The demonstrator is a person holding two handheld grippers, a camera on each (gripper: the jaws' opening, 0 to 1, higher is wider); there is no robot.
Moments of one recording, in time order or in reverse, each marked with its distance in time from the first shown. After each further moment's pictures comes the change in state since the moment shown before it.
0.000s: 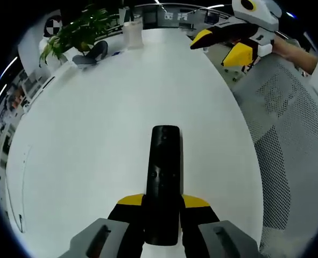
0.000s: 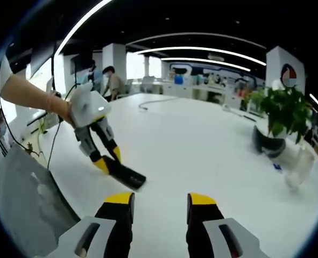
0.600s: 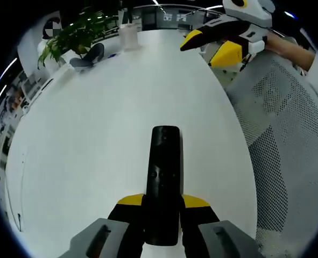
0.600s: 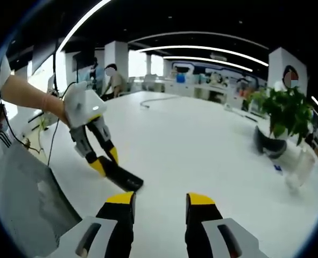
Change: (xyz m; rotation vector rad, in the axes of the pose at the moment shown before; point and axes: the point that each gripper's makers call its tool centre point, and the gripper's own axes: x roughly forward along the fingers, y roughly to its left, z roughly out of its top) left arm 0.000 -0.014 0.001 0.001 -0.015 -0.003; right arm 0.002 0.002 -0.001 -0.019 0.015 0.007
